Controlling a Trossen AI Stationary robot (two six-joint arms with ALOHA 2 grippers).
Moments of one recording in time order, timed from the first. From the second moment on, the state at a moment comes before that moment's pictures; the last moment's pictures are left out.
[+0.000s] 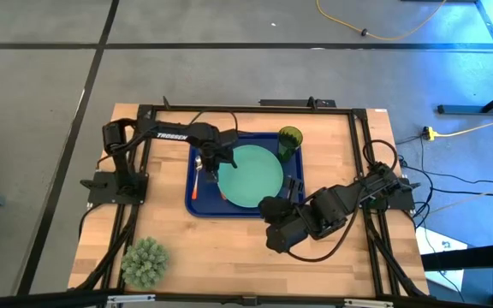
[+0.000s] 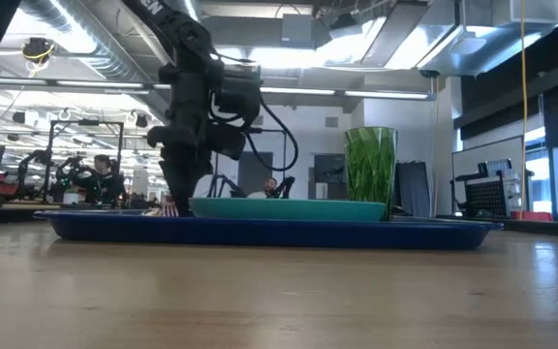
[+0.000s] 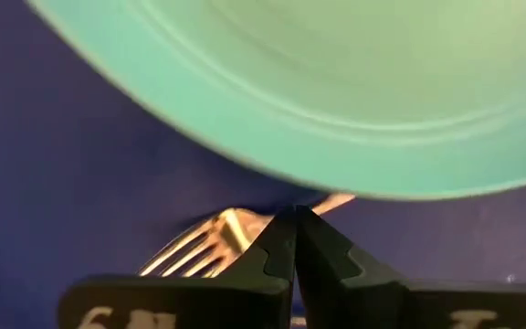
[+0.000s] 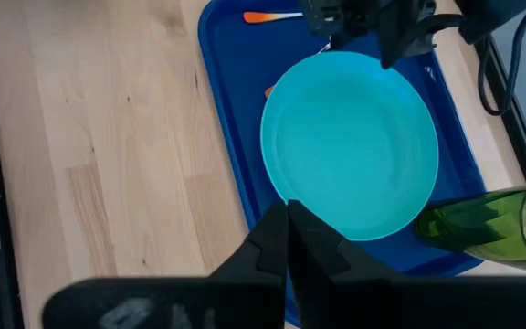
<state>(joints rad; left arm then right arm) 0.34 1.81 1.16 -0.84 0.11 0.21 0.51 2.03 2.36 -1.57 0.49 0.65</state>
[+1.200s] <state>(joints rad) 0.22 1.82 1.10 -0.81 0.20 0.25 0.51 2.03 2.36 -1.57 0.49 0.65</state>
